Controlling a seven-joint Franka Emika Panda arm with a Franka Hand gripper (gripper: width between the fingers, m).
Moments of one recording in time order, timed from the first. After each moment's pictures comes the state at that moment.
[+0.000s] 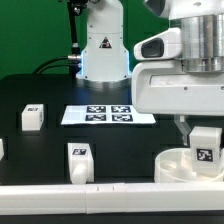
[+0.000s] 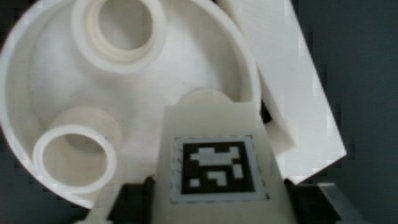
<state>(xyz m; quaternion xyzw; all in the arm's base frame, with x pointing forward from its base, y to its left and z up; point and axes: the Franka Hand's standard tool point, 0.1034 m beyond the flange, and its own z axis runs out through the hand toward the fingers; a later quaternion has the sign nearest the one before) 0.638 0.102 0.070 -0.96 0.28 -0.05 0.06</state>
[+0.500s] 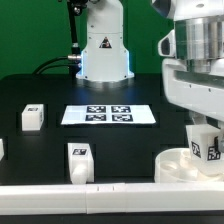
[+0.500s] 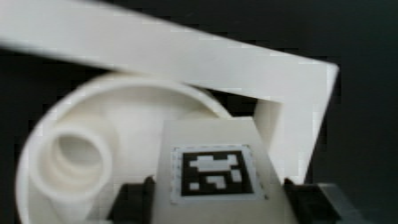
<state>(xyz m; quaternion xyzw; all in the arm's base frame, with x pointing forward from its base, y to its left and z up) 0.636 0.110 0.068 -0.73 0.68 -0.02 0.09</state>
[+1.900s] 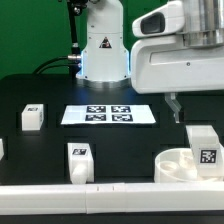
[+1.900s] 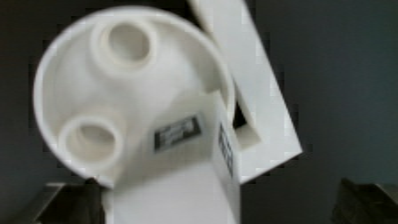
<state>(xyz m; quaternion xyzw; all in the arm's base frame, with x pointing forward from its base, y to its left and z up) 0.639 0.103 0.108 -0.99 0.08 -0.04 0.07</state>
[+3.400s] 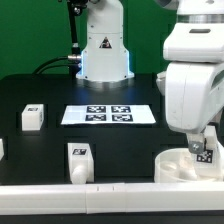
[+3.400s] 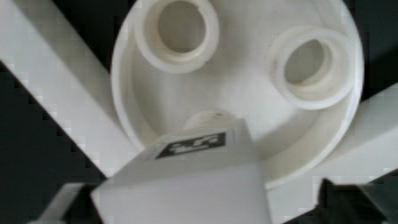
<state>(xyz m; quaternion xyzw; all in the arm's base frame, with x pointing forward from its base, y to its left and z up) 0.633 0.099 0.072 -0.89 -0.46 -0.03 0.00</state>
